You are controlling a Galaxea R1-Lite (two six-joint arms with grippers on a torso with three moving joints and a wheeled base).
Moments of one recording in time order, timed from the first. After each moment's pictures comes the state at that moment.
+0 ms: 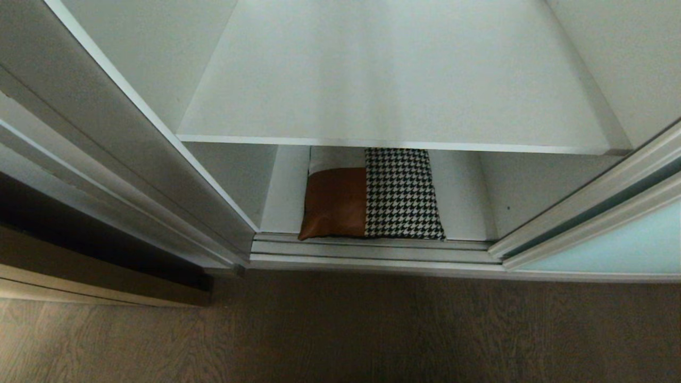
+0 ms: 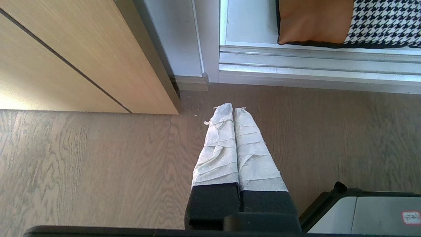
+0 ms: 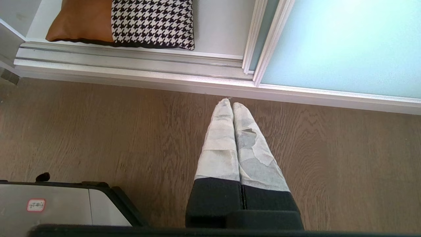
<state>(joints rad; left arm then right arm) -0.01 0.00 0.00 0.00 0.00 0.01 0.00 0.00 0.00 0.00 -0.01 0.02</state>
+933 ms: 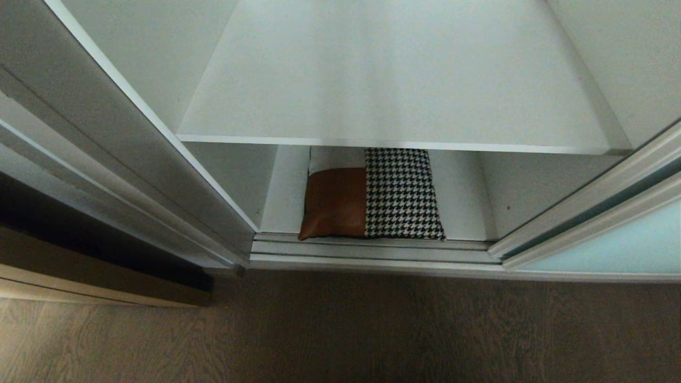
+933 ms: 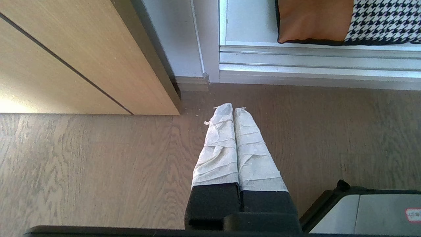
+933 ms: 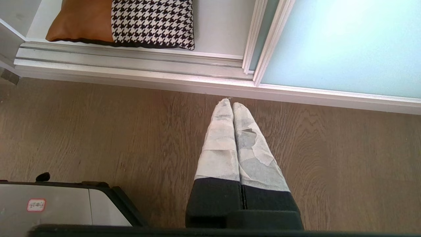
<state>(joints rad) -0.01 0.00 0.00 0.01 0.00 0.03 0.00 0.00 0.00 0.00 -0.01 0.02</state>
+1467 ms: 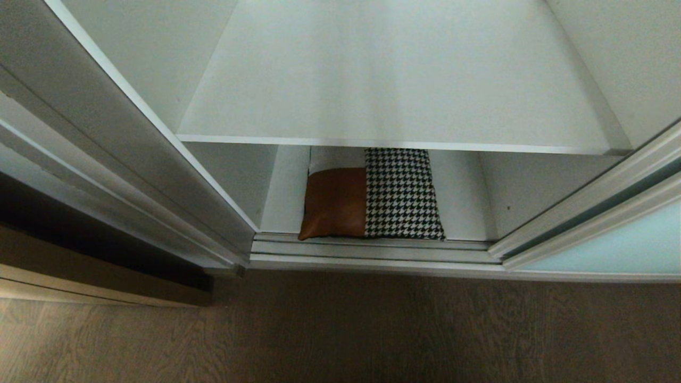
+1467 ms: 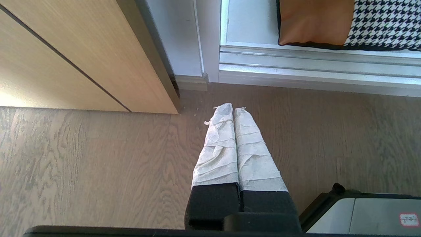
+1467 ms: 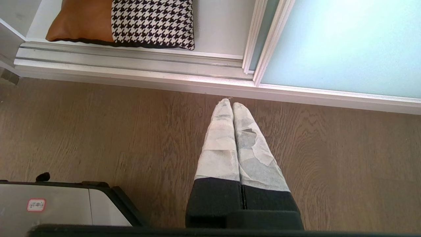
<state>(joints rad) -0.01 0.00 0.00 0.00 0.00 0.00 0.00 0.00 0.00 0.00 -0.01 0.02</state>
